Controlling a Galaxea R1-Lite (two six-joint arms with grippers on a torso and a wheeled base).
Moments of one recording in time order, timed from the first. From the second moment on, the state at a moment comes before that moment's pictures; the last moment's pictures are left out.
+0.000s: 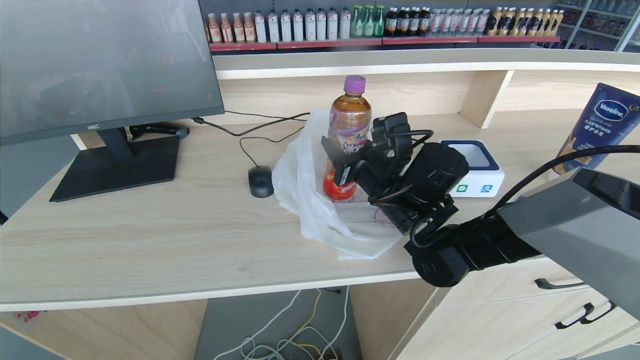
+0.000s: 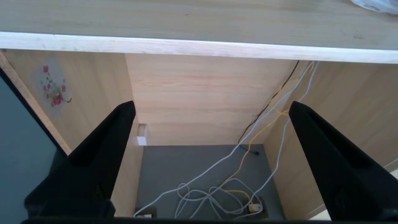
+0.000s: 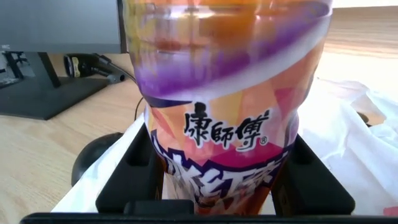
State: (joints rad) left arm 0.00 0.00 0.00 0.00 0.00 -0.01; right arm 0.63 2.19 -1.23 -1.37 -0.03 -0.09
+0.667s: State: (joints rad) left arm 0.00 0.00 0.00 0.00 0.00 -0.01; right arm 0.63 2.23 -1.24 -1.38 -0.03 -0.09
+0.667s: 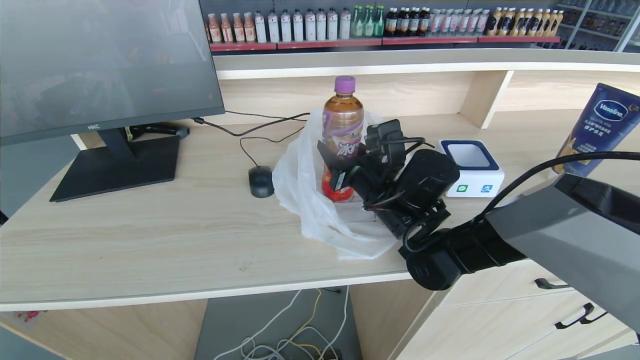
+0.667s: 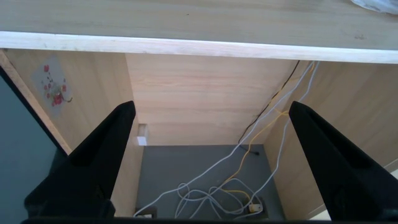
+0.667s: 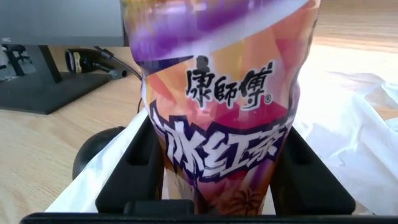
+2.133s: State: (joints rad) left arm 0.00 0.00 0.00 0.00 0.00 -0.01; right arm 0.63 2.24 -1.21 -1.45 -0.03 -0.05
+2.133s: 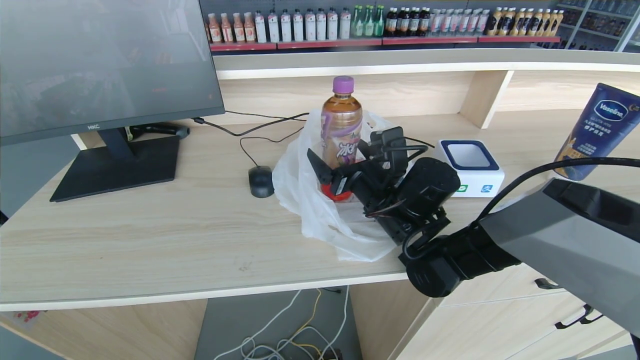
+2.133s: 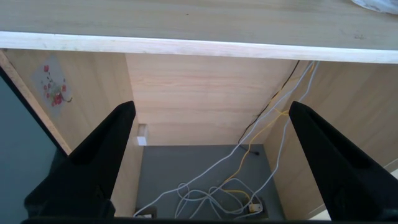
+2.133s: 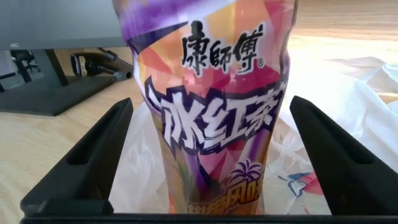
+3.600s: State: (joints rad) left arm 0.00 0.00 0.00 0.00 0.00 -0.01; right arm 0.67 1.69 -0.48 -1.57 -0.08 -0.02
